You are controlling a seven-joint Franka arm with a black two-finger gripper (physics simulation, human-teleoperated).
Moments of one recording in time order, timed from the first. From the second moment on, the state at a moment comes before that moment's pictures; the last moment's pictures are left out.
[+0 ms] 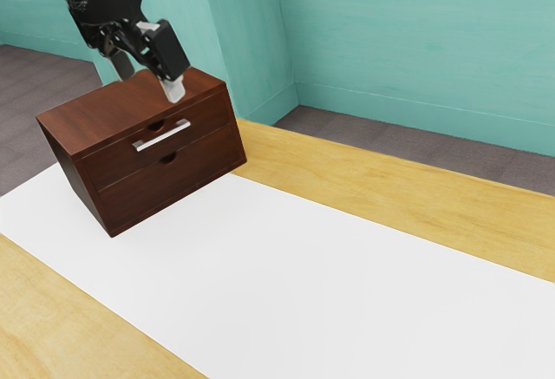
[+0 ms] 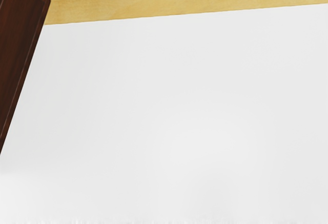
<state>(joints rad) -0.04 -0.06 -0.01 -1.19 0.17 1.33 0.02</state>
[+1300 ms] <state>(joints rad) -0.04 -0.03 0.20 -1.59 0.22 1.76 0.97</state>
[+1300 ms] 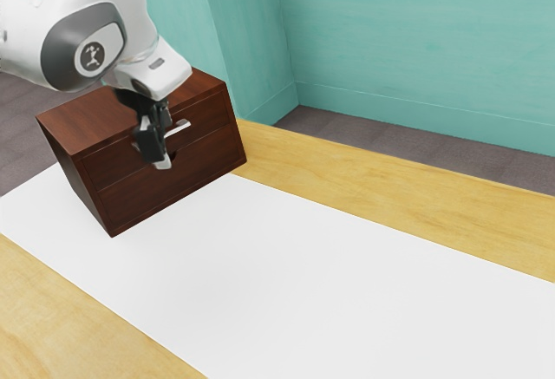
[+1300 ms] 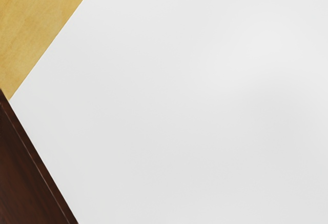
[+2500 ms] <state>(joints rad) -0.02 0.08 0.33 -1.59 0.20 1.95 0.92</state>
